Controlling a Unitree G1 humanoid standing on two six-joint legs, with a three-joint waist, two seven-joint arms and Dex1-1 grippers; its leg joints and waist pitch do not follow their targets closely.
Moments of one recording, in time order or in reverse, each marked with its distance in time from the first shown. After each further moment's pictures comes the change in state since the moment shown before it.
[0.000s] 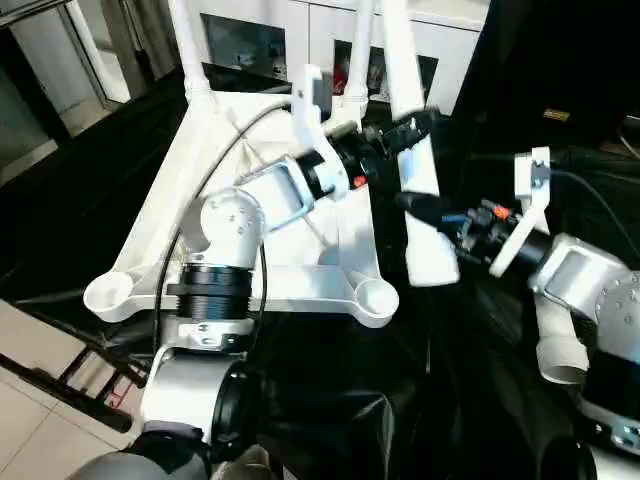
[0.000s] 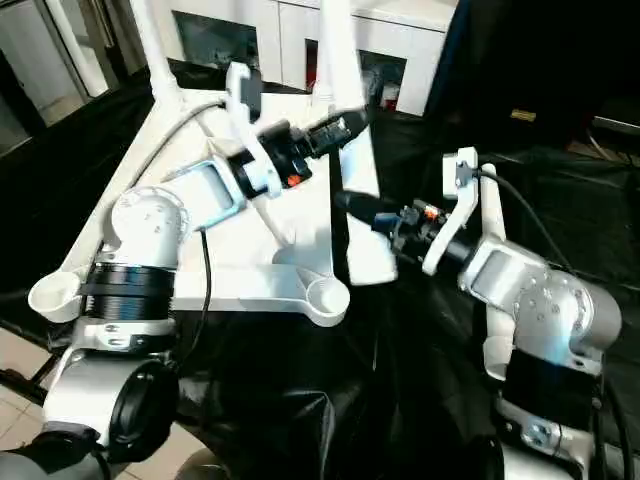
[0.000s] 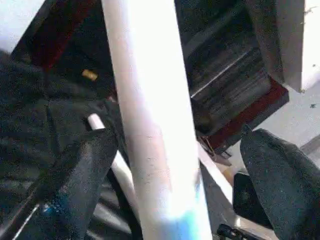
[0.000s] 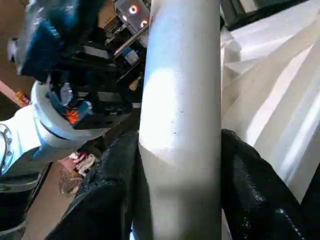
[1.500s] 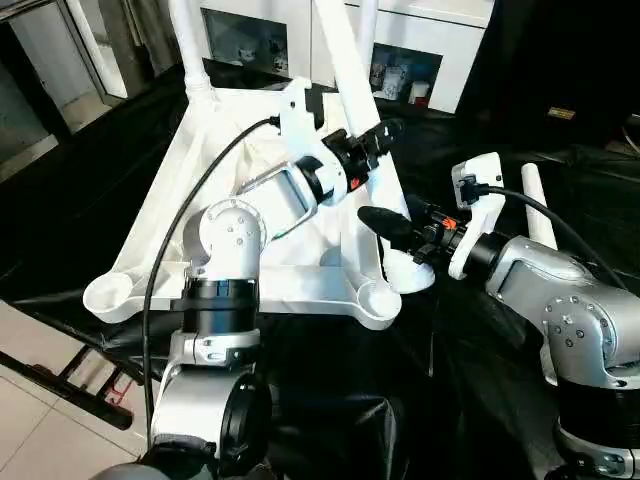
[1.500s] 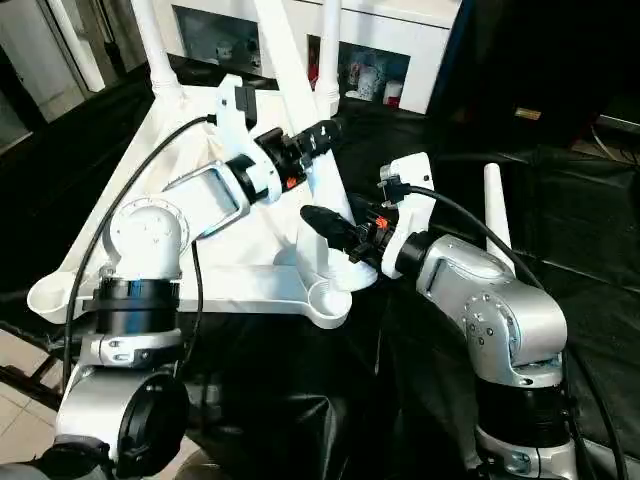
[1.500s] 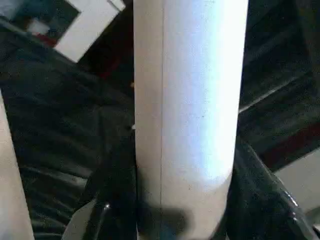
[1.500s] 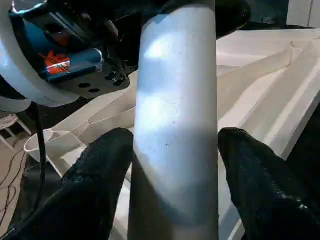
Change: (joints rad) left arm 0.051 -0.050 0.020 -0.134 -0.020 0.010 0.225; right arm 0.060 -0.011 0.294 -0.132 -0.190 -0.287 -0.142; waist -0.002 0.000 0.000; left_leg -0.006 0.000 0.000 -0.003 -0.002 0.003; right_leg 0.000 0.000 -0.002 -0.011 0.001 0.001
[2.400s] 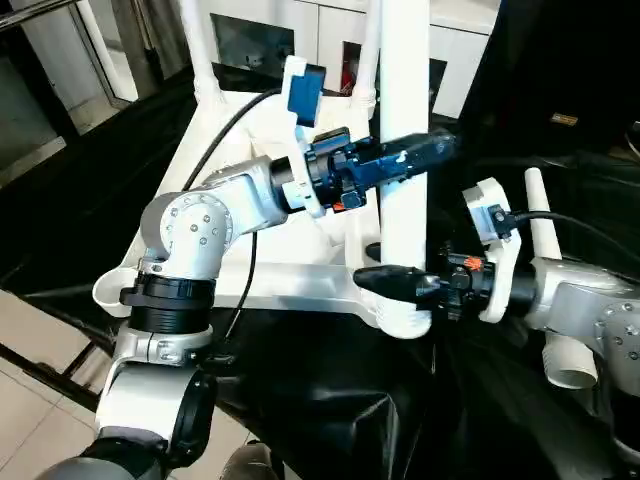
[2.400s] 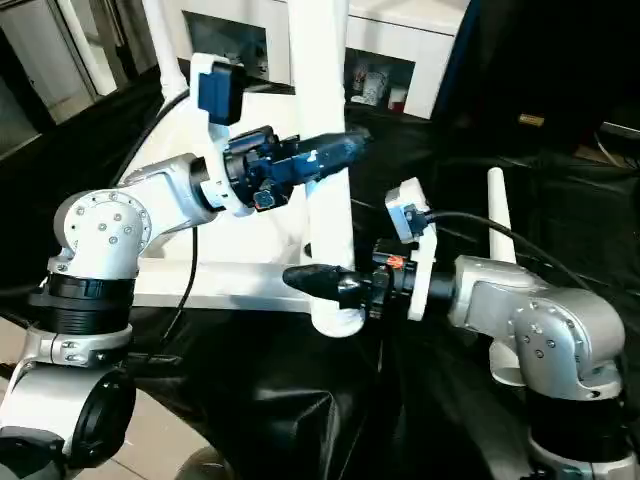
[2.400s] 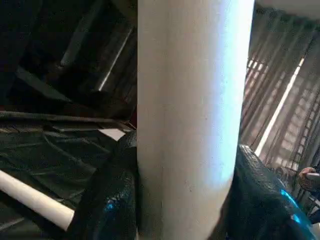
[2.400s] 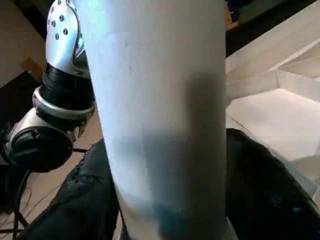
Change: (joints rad) left arm 0.020 0.241 -0.181 -0.093 -0.122 -0.013 -0.727; right arm 0.044 -0.171 -0.005 -0.067 0.316 0.204 0.277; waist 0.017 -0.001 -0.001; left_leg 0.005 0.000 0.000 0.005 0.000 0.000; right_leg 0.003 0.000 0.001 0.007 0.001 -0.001
